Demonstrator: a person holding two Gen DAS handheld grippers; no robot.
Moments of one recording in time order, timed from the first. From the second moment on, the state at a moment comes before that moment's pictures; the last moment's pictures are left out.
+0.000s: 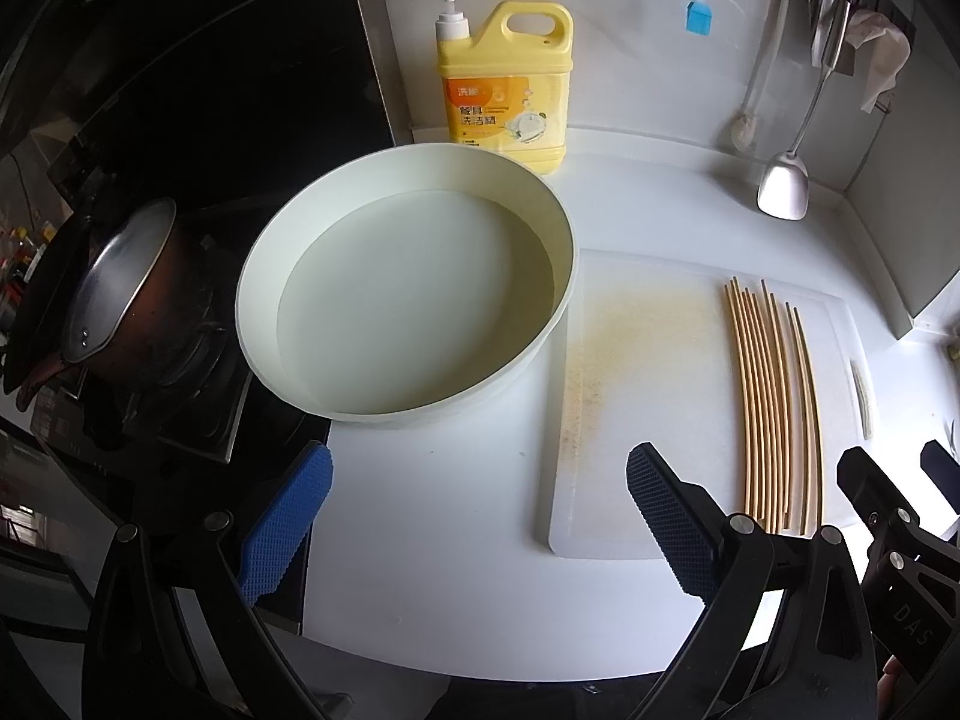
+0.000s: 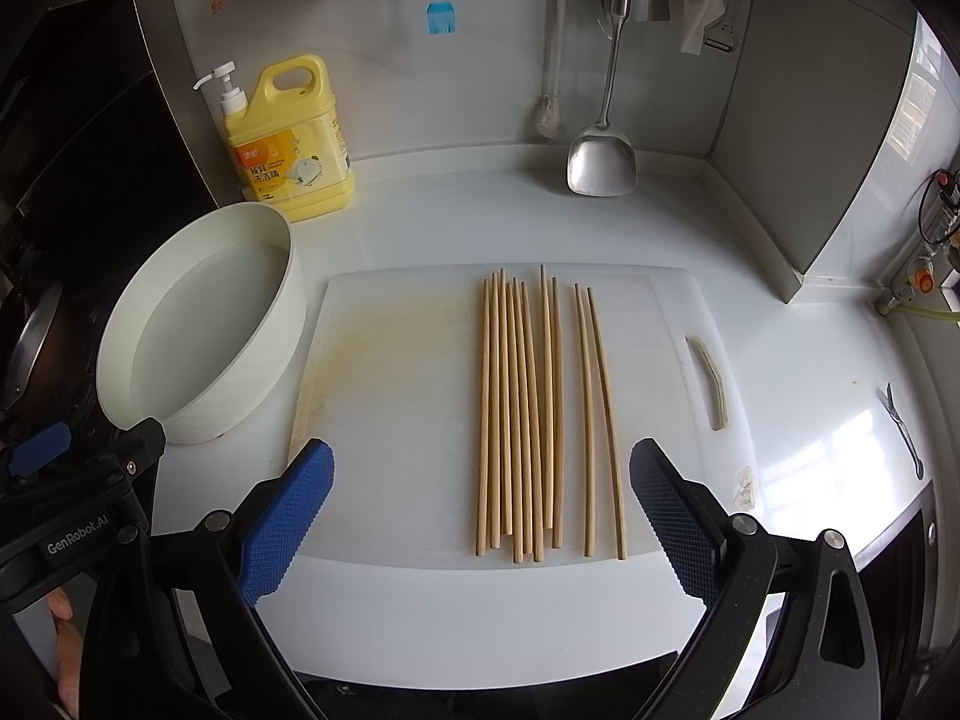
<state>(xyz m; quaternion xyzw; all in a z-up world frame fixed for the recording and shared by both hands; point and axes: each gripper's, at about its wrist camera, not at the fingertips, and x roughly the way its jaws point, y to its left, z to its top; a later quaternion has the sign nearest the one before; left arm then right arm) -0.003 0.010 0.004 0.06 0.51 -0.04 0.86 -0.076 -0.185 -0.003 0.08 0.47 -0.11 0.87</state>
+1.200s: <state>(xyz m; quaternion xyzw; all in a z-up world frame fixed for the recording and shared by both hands) 0.011 0.007 -0.023 0.09 0.49 -0.10 0.86 -0.087 -0.201 -0.023 0.10 0.45 -0.15 0.87</state>
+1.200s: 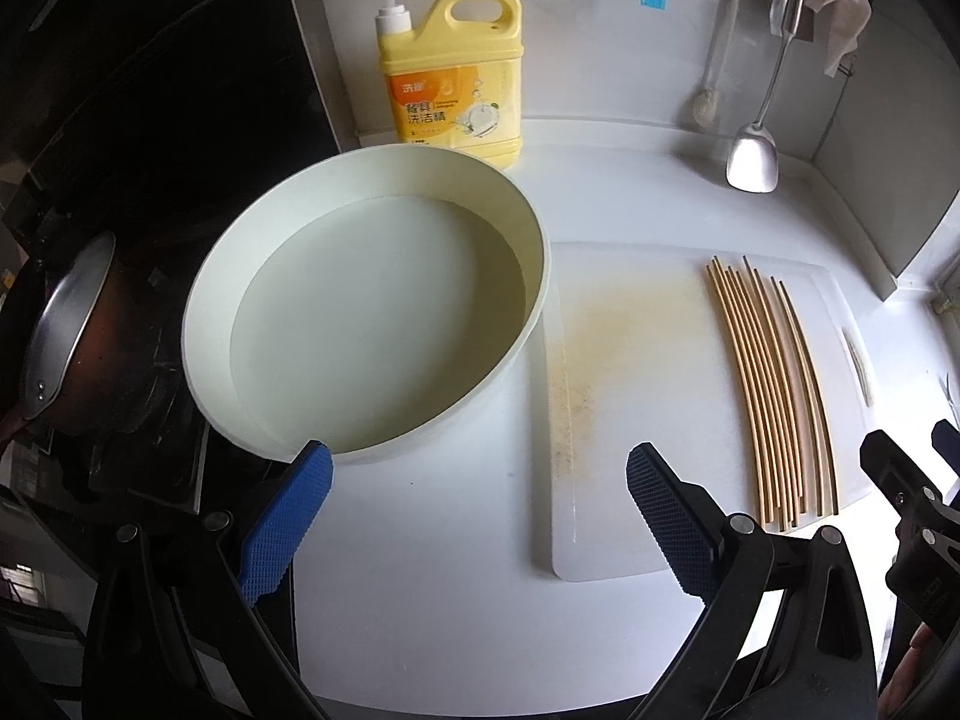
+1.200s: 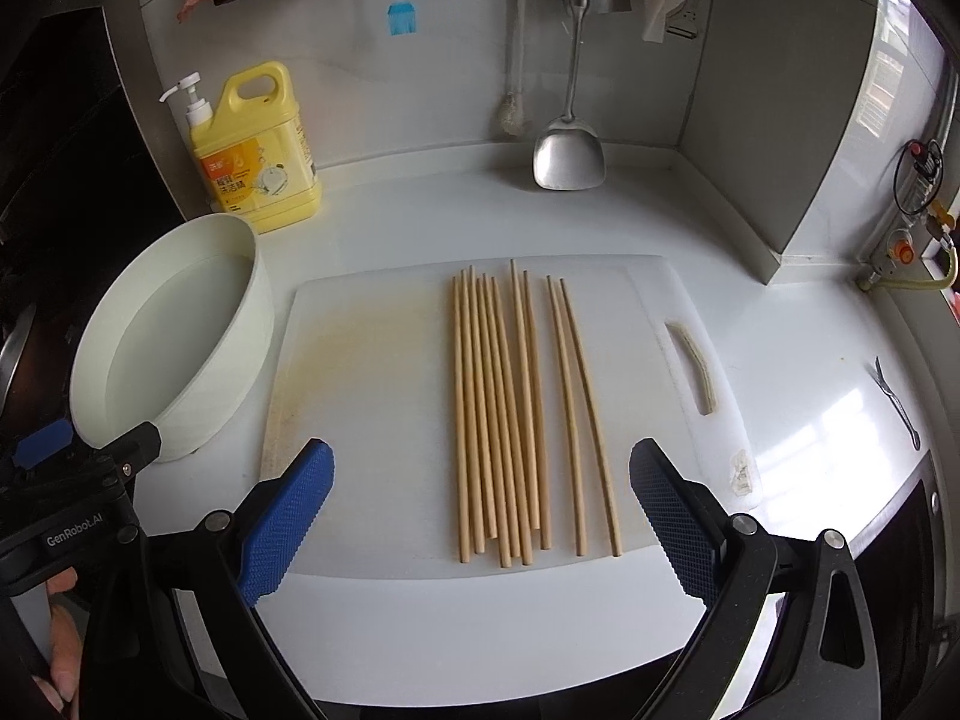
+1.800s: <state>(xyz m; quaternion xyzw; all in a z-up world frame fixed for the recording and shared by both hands) -0.011 -0.088 -0.058 0.06 0.50 -0.12 0.86 -0.110 -0.315 -0.087 0.08 0.43 -0.09 0.89</state>
